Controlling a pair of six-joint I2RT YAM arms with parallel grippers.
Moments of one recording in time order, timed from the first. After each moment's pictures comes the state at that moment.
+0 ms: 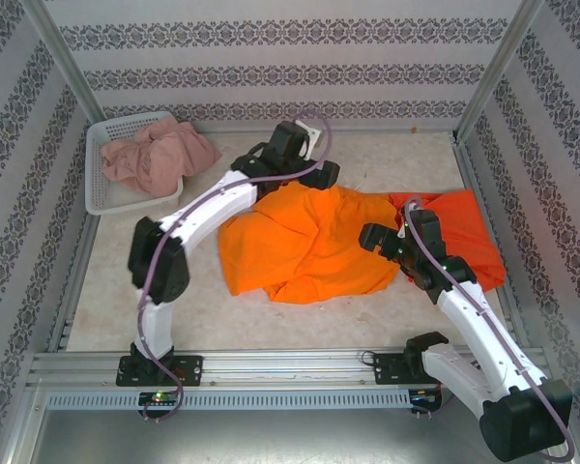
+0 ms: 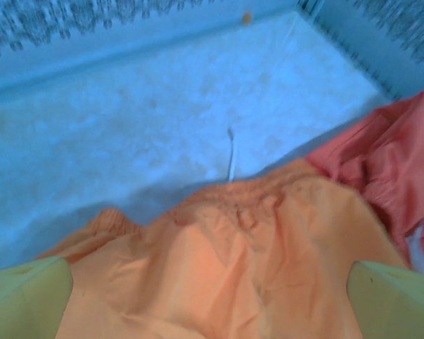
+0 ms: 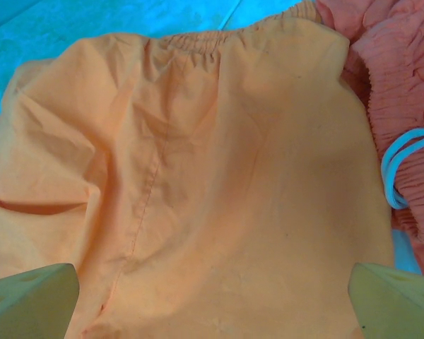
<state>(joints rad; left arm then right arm) -0.62 2.05 1.91 -0.52 0.03 -0.20 0.24 0.87 0.68 -0.56 -0.04 0.56</state>
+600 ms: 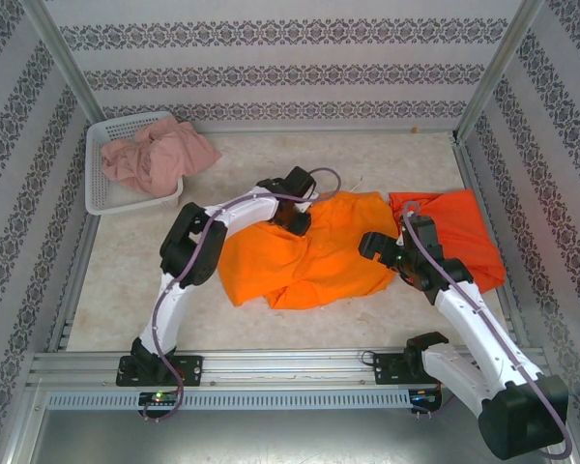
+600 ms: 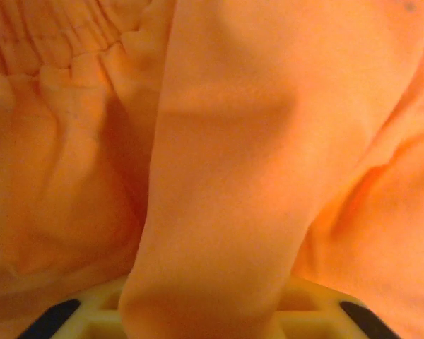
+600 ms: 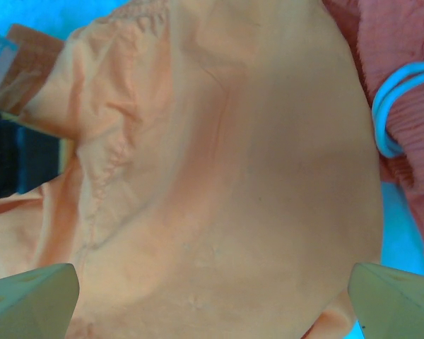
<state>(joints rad) -0.62 2.22 1.71 -0.67 0.08 -0.05 0.22 0.89 0.63 -0.59 -0.08 0.59</state>
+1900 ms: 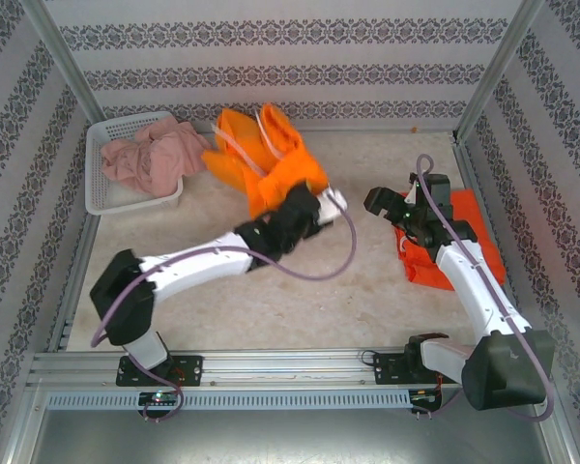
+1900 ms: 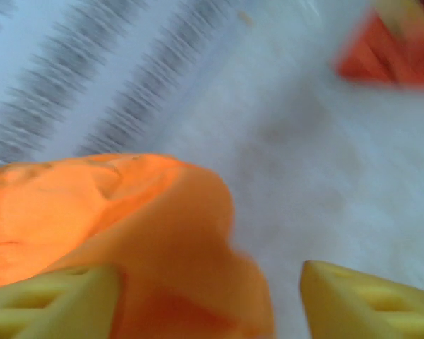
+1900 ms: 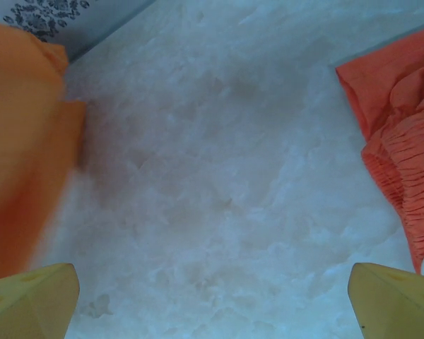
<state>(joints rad) -0.92 1.69 1.22 -0.06 -0.45 0.46 0.07 1.15 0.88 -0.46 -0.21 0.56</state>
